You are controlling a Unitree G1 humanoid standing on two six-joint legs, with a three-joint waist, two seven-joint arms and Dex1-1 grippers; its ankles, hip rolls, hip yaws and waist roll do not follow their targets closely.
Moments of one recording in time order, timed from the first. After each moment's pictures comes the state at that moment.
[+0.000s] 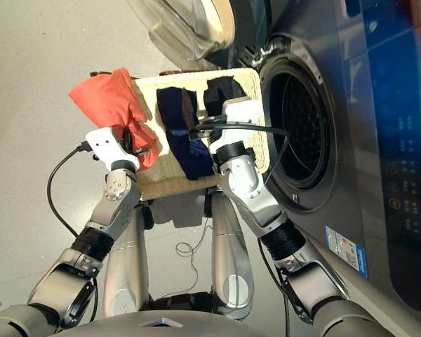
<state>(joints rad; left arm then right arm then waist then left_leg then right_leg) -0.36 0.32 -0.31 0.18 -0.30 -0.24 0.48 -0.49 -0.38 0.45 -0.09 0.45 -0.23 -0.26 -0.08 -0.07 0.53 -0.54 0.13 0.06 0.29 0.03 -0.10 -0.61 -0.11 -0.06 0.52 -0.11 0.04</state>
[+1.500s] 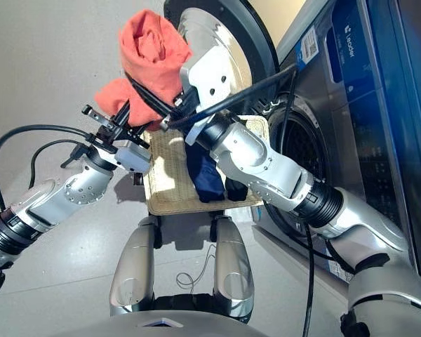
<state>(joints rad) -0.58 0.84 -0.67 -0.15 0.27 -0.28 0.41 -0.75 -0.57 0.71 -0.25 0.78 -0.23 -0.11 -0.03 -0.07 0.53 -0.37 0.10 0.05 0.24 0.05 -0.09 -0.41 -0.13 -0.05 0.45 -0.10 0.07</state>
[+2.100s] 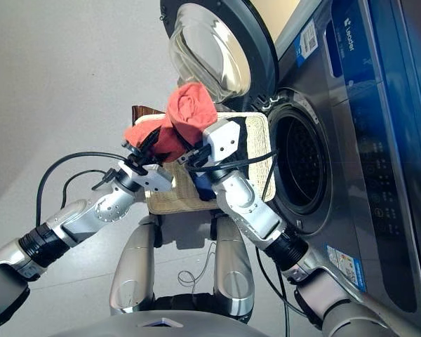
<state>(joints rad) -0.48 0.69 -0.74 -0.02 0.33 -0.29 0.48 -0.44 -0.34 0.52 0.33 0.50 -0.33 -0.17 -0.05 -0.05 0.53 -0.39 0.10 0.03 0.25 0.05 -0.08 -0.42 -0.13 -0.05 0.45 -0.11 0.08</state>
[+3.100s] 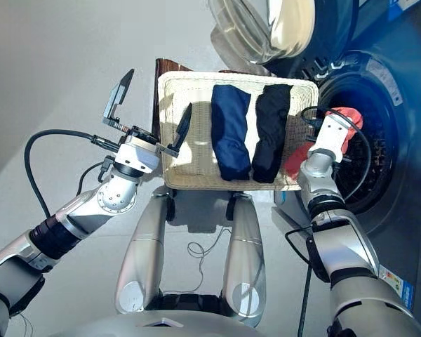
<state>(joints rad) -0.57 0.64 -0.71 -0.11 0.10 -0.35 0.57 -0.84 -0.61 0.25 1.13 0.47 -0.22 -0.54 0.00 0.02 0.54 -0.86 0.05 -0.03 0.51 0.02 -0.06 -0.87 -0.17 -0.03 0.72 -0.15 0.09</state>
